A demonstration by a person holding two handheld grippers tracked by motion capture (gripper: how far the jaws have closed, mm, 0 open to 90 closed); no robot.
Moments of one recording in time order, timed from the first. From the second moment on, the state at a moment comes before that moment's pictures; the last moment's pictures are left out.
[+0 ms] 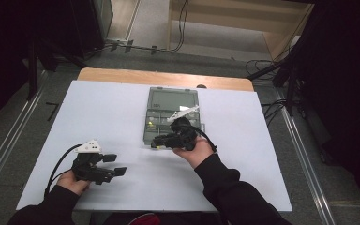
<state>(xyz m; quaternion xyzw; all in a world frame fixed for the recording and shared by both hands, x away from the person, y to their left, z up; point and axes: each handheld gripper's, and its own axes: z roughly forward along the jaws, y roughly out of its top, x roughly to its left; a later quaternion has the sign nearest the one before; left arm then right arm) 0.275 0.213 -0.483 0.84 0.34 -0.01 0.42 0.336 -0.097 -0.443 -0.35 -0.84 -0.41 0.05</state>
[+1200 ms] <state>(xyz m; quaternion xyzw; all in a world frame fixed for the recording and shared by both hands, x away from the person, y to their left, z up) 0.275 0.215 -0.483 0.84 0.34 -0.01 0.42 0.393 -0.087 -0.423 -0.37 -0.83 -0.41 0.03</state>
